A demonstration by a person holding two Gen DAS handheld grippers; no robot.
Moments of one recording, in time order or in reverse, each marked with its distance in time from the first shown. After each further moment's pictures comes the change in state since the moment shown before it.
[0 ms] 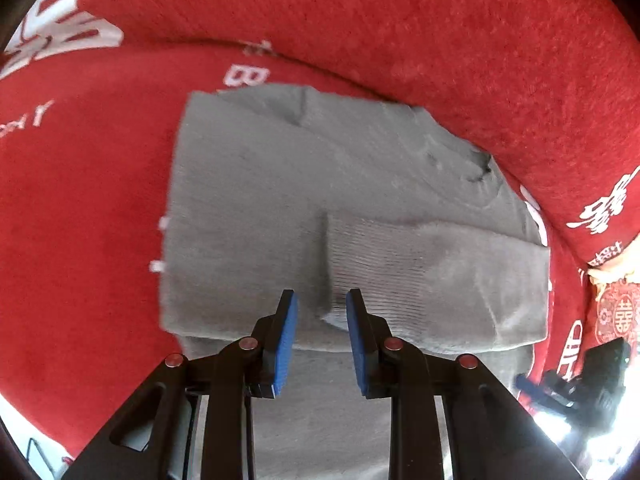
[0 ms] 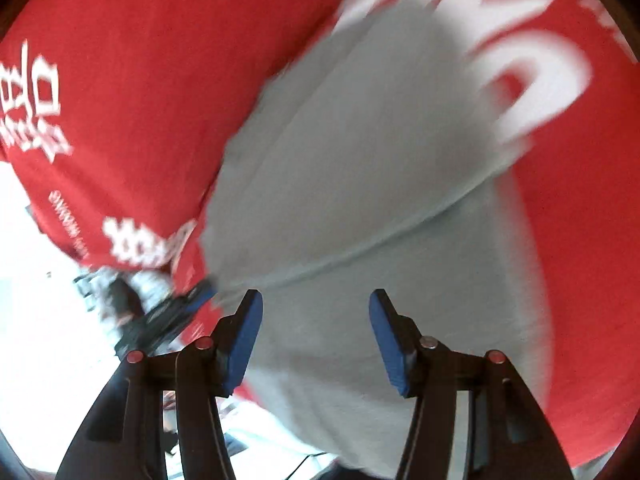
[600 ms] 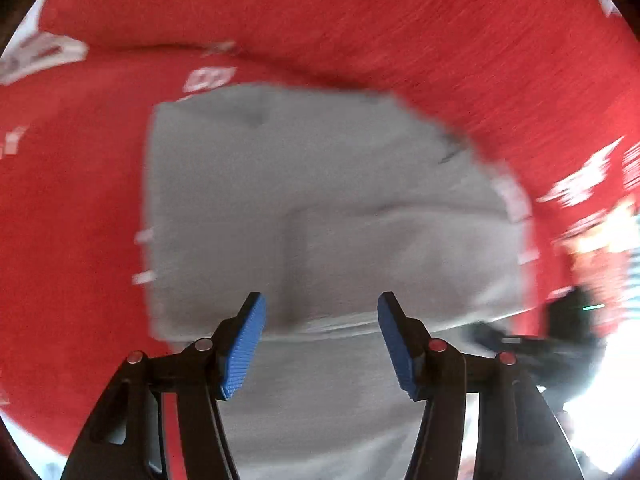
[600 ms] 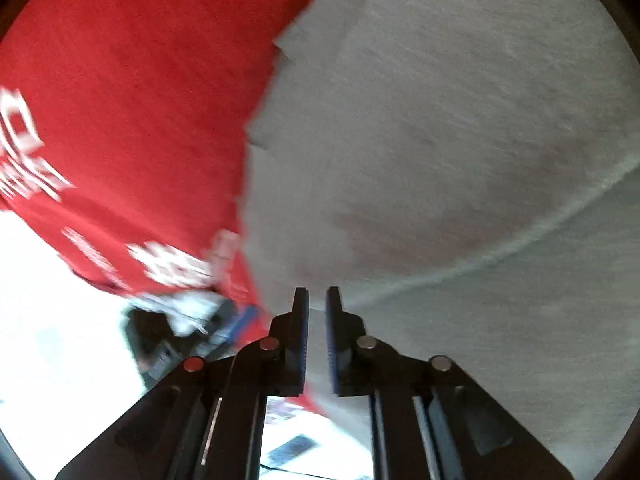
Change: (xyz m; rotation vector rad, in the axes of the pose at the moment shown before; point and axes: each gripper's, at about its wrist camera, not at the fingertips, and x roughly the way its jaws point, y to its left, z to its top) left arm -0.006 -0.007 0.003 0.103 0.086 0.014; right arm 0.059 0.011 0.003 0.105 0.035 0.024
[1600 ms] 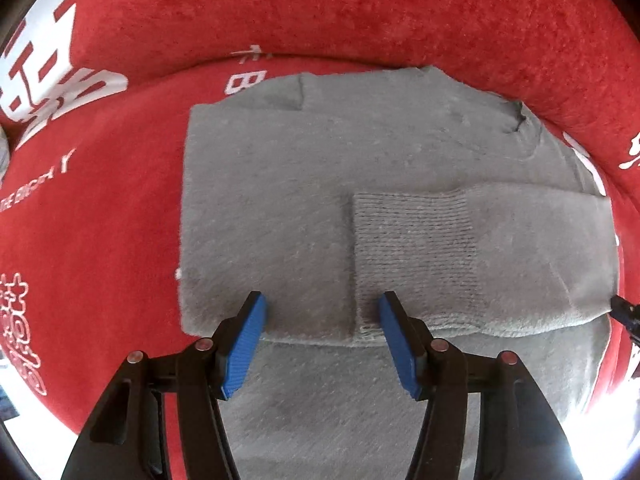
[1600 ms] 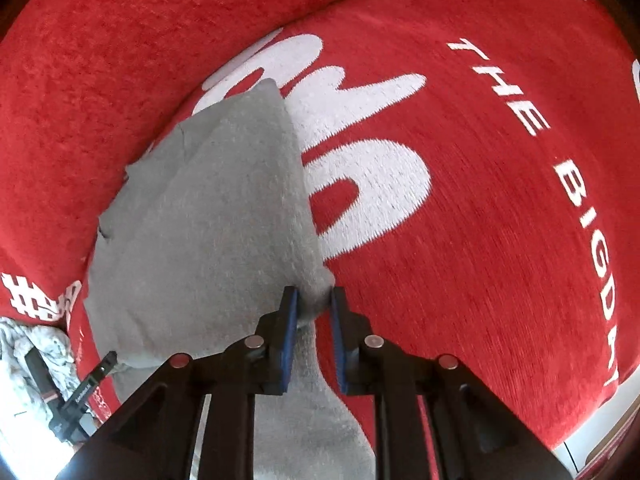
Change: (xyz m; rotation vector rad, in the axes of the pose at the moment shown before) left arm 0.016 -0.023 -0.016 0.052 -0.108 0.282; right arm -0.116 -0.046 0.041 -0.065 -0.258 -0.513
